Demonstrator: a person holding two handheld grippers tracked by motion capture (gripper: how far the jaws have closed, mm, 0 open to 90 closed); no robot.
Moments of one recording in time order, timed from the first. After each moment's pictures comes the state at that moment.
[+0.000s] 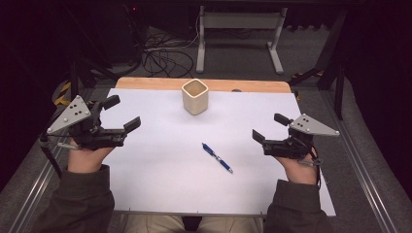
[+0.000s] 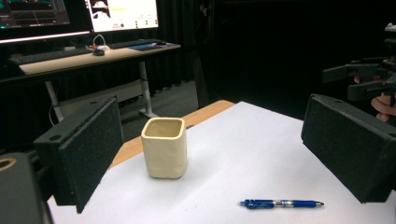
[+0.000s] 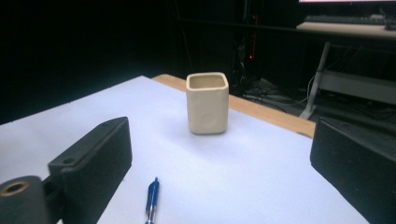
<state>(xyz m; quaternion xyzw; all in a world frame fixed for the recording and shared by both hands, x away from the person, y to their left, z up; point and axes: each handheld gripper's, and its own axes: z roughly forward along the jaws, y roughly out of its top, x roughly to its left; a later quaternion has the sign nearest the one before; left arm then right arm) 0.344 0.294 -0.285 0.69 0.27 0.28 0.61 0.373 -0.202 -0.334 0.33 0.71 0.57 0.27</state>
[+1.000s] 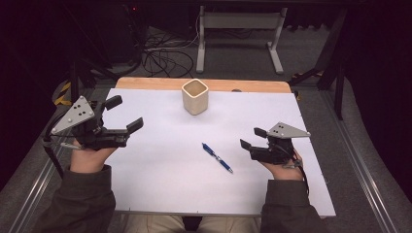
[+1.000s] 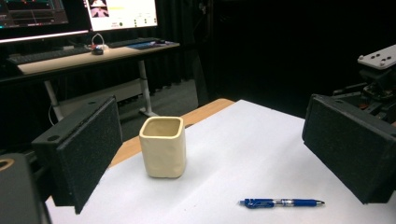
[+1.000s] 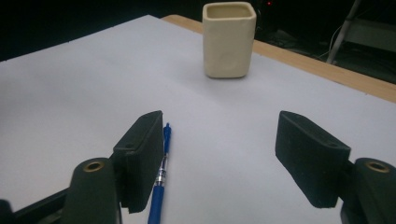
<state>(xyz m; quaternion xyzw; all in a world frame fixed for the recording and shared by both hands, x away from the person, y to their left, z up) 0.344 0.289 -0.287 0.69 0.27 0.28 0.61 0.383 -0.175 -0.373 0.33 0.77 0.50 0.22</state>
